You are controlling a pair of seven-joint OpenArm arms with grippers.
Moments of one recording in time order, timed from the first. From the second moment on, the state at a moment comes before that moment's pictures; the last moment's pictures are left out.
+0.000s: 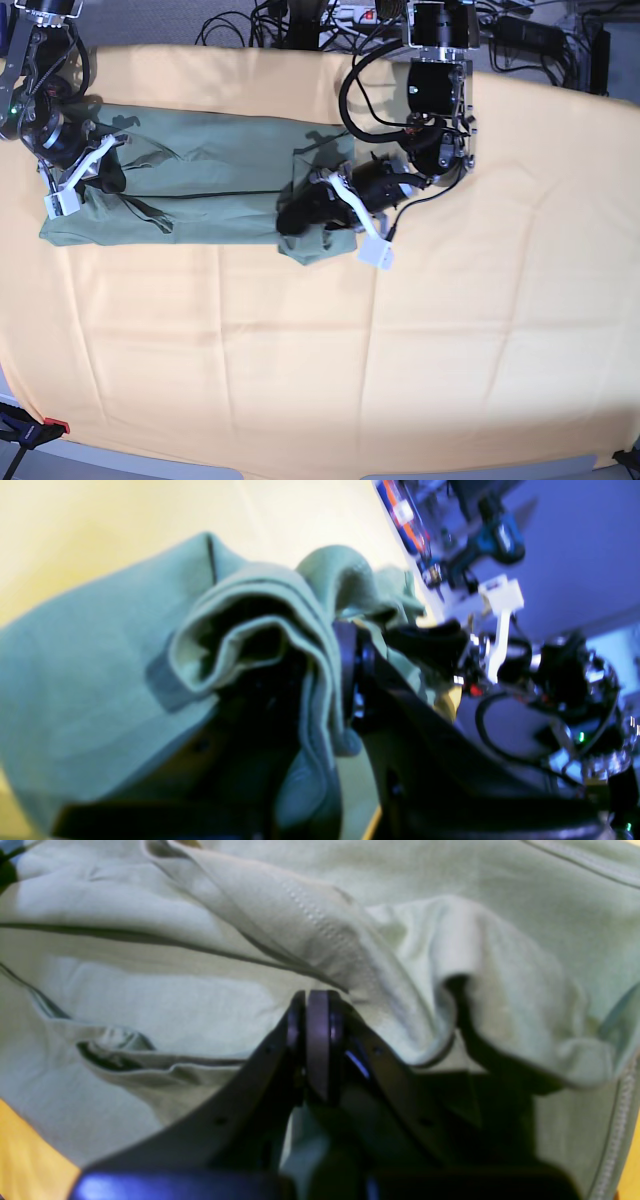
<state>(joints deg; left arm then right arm) 0.5 4.3 -0.2 88.5 -53.3 -33.3 54.3 -13.6 21.8 24.5 91.3 38.0 41.8 -49.4</state>
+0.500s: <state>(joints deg) 0.5 4.2 11.1 88.5 -47.4 -29.2 50.7 -13.6 21.9 24.5 91.3 38.0 41.8 -49.4</state>
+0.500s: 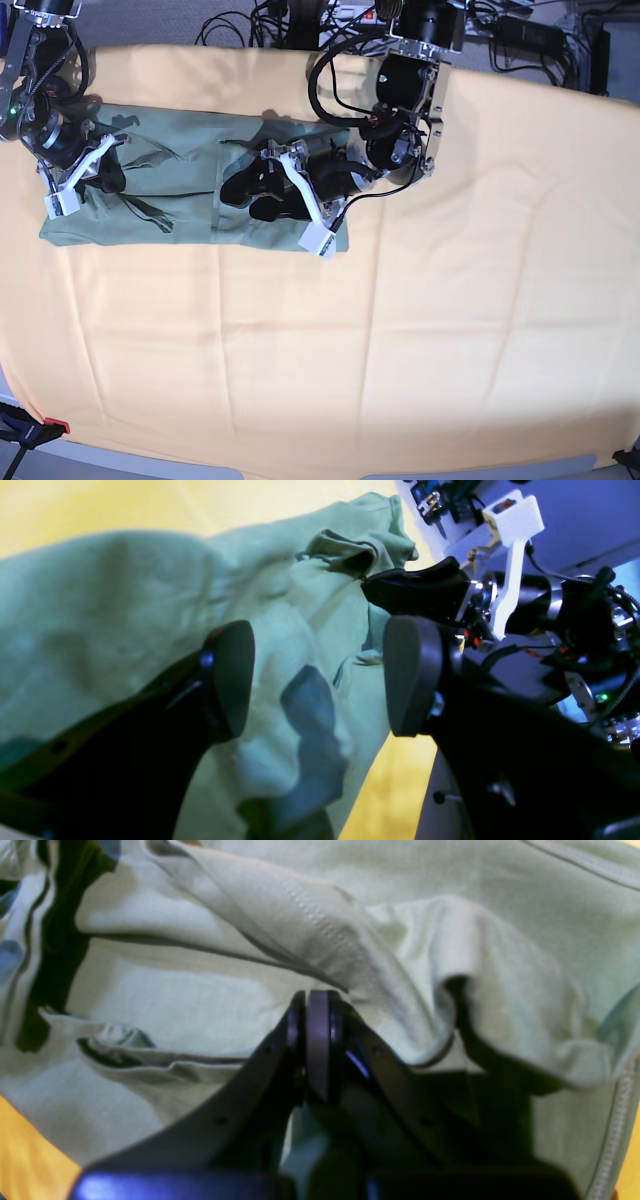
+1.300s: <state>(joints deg) 0.3 -1.3 3.0 92.4 -48.9 -43.7 52.9 -4.1 21.9 34.6 91.2 51.7 41.6 -53.0</state>
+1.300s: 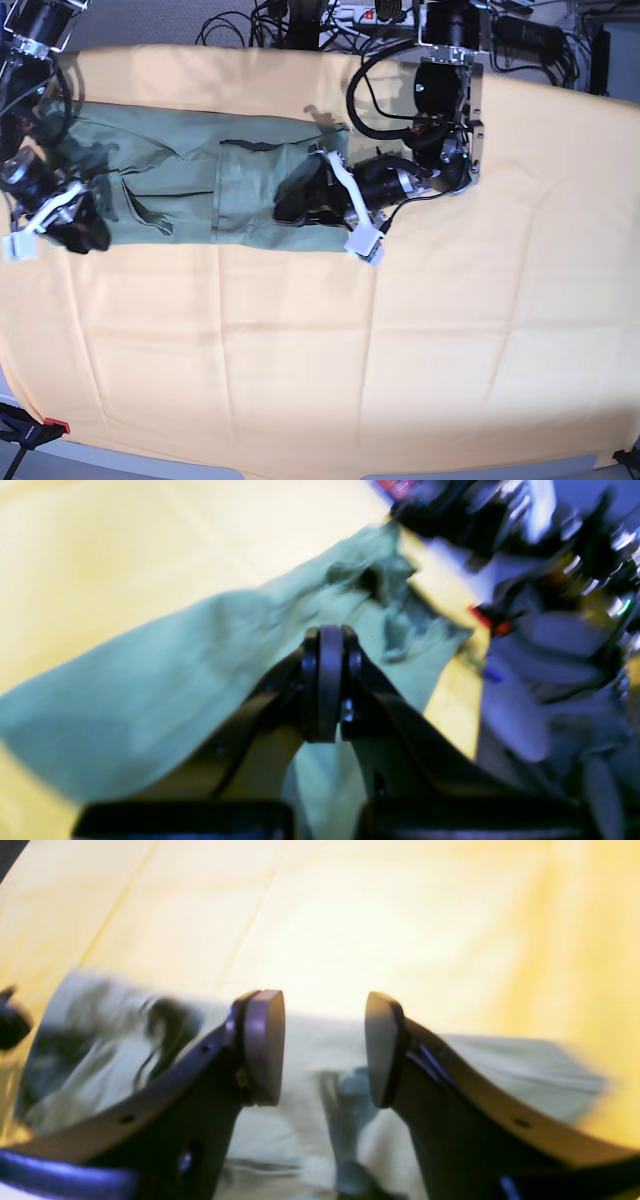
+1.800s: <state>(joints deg) 0.3 -14.6 3.1 92.7 -49.9 -43.7 52.9 -7.4 25.0 45.4 77.8 61.0 37.3 -66.9</state>
